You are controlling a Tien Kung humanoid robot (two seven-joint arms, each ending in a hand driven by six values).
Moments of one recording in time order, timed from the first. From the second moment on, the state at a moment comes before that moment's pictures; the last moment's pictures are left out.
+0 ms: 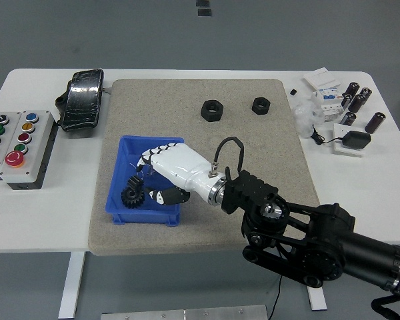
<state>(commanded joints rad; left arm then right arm) -0.01 0.10 -1.70 -0.18 1.88 -0.05 0.19 0.66 -0.14 0.42 1.39 -2.06 -0.11 -0.23</state>
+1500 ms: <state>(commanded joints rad) 0.00 0.11 -1.73 -0.18 1.92 -0.06 0.19 0.29 -0.18 0.97 1.26 -2.16 -0.23 -0.22</state>
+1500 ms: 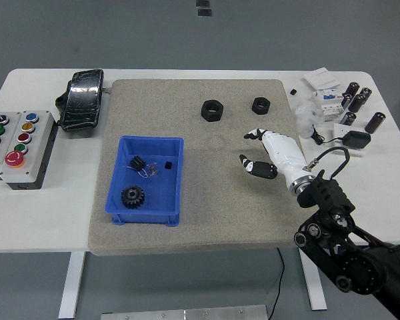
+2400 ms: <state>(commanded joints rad) 0.01 0.12 -1.74 -0.18 1.95 -0.06 0.19 0.11 -0.16 1.06 1.31 -2.05 -0.32 -0.17</state>
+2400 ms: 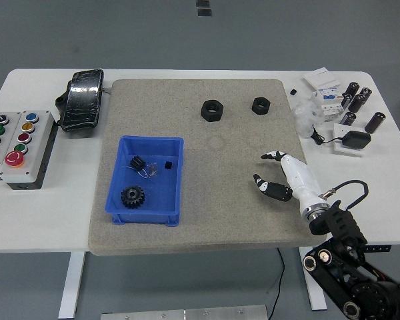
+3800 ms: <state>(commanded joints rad) 0.00 0.10 -1.76 -0.18 1.95 -0.06 0.20 0.71 -0.16 0.82 0.79 -2.13 -0.22 -0.23</state>
